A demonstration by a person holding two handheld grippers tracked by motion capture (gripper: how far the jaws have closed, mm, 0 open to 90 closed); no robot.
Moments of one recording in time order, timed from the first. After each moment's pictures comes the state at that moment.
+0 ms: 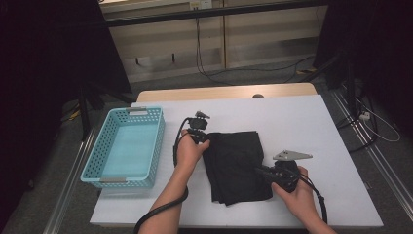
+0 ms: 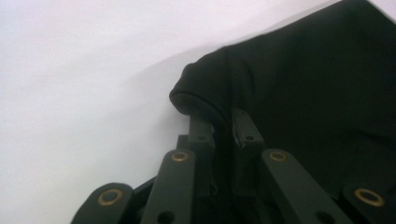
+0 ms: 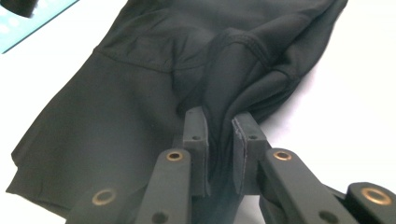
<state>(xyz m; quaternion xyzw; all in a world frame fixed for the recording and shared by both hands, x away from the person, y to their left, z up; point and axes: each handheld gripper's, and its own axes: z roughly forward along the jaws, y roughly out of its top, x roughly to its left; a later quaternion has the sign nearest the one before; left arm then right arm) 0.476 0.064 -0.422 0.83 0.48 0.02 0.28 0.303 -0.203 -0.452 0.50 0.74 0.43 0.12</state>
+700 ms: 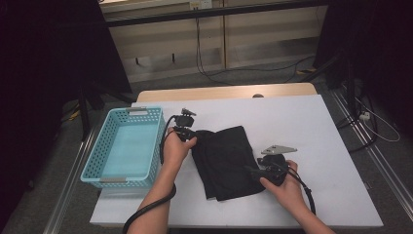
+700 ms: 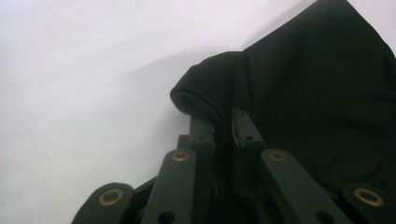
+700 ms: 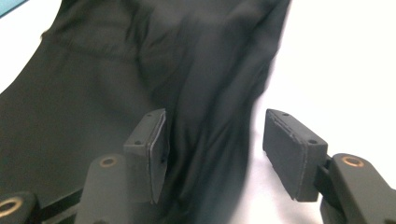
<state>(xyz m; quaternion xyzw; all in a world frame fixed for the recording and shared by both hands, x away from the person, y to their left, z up) 0.481 0.097 -0.417 0.83 0.49 0.03 0.28 0.325 -0.182 -0.462 0.50 0.75 0.40 0.14</state>
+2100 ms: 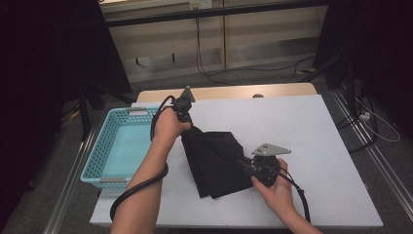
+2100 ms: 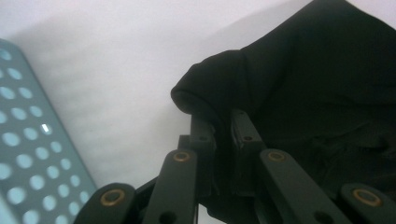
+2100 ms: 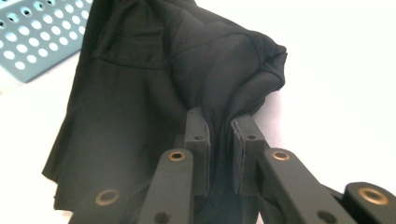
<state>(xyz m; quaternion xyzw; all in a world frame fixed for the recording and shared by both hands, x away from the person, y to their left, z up) 0.503 0.090 -0.344 0.86 0.50 0.01 0.10 0.313 -0.150 -0.426 0.46 0.74 0.45 0.17</state>
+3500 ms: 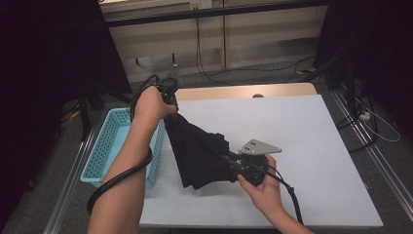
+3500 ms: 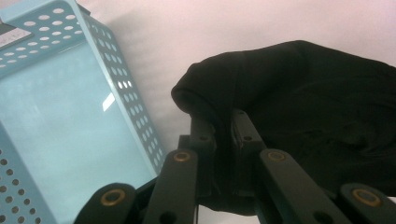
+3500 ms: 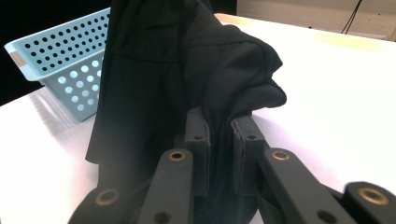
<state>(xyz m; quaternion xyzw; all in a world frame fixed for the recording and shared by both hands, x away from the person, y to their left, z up) 0.497 0.111 -0.263 0.86 0.51 0.03 0.05 0.306 -0.114 -0.391 0.41 0.74 0.51 0.18</state>
